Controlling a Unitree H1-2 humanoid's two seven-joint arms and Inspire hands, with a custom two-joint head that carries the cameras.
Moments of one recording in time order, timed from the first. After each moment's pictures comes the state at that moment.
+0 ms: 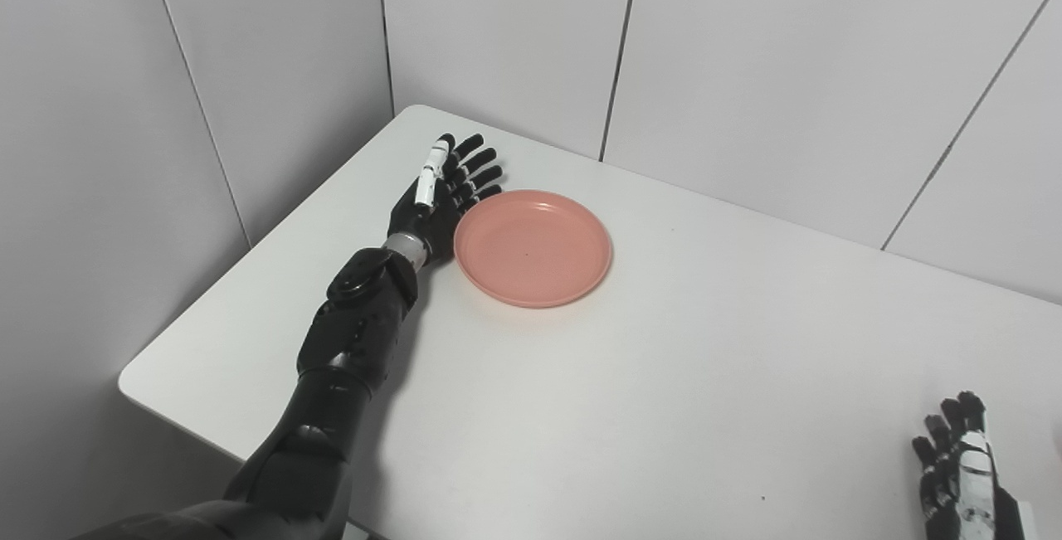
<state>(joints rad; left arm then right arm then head) -0.49 0.25 0.33 0.55 -0.49 0.17 -0.17 0.02 -0.06 -0.03 -0.12 0.14 0.06 0.07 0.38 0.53</state>
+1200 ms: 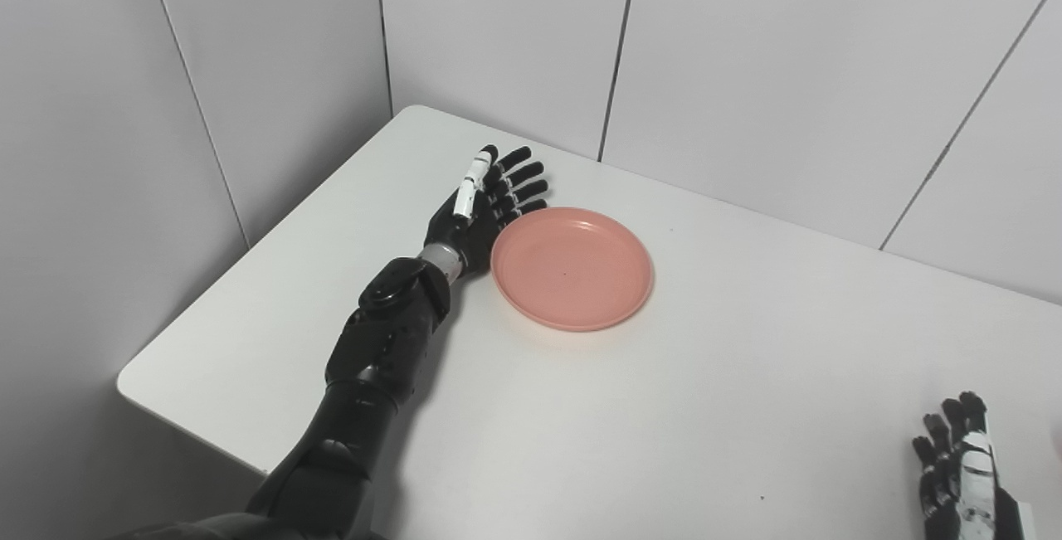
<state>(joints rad) -0.49 0.19 0.27 0.49 -0.48 0.21 -0.18 0.02 -0.05 -0.03 -0.11 0.14 0.05 0.07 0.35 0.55</state>
